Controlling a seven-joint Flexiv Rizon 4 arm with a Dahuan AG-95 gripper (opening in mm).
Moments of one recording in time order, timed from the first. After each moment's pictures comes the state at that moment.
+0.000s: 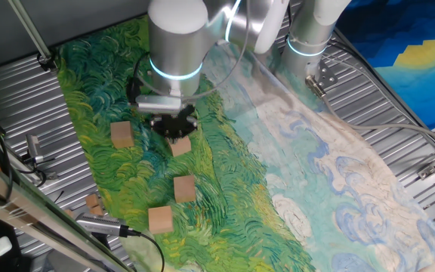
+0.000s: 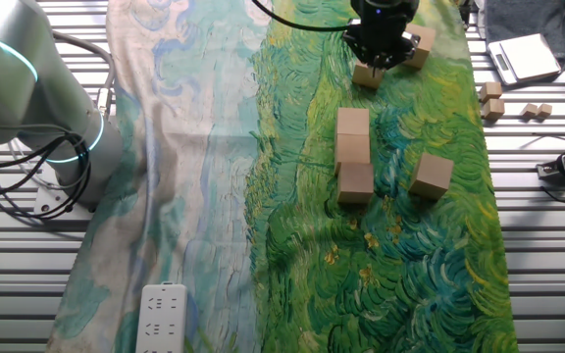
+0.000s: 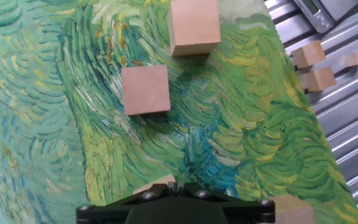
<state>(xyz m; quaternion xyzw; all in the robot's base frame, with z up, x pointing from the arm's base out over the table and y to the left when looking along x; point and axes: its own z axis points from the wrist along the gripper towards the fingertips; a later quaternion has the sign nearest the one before) 0.530 0.139 0.157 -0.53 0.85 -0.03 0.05</state>
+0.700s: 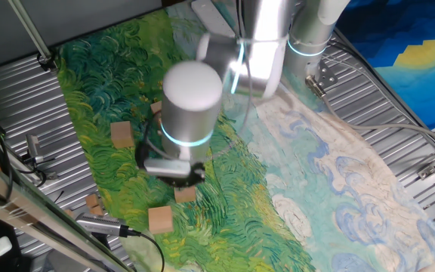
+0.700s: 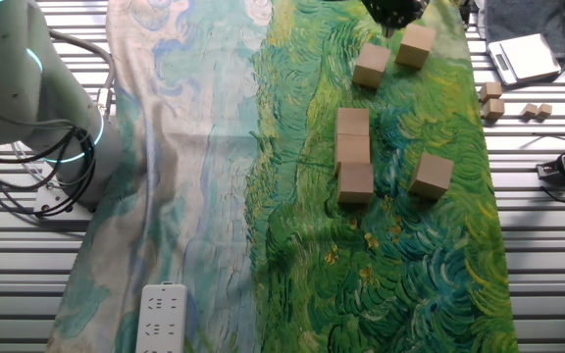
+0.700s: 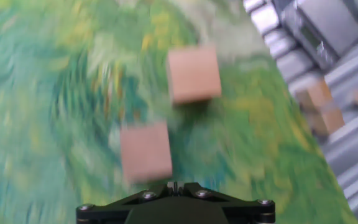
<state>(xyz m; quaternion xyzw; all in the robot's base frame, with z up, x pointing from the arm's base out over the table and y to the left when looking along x) 0.567 0.246 0.110 -0.51 0.86 -0.04 0.06</state>
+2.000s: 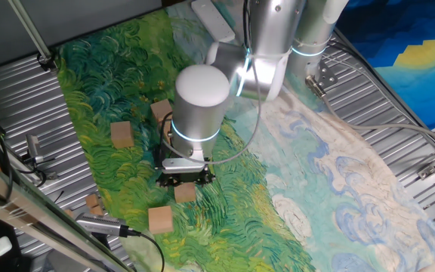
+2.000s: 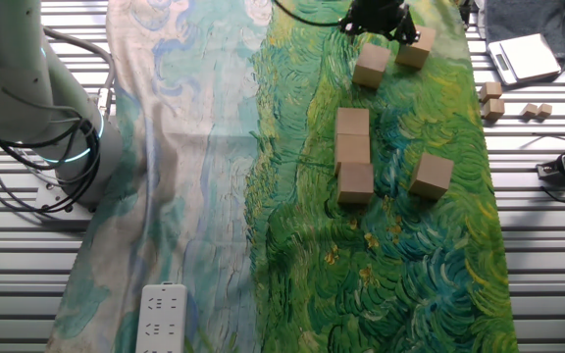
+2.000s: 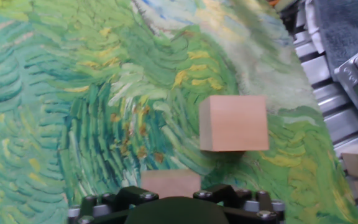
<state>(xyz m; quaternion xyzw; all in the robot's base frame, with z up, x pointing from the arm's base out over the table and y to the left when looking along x) 0.548 0.232 0.067 -0.57 0.81 -0.04 0.09</state>
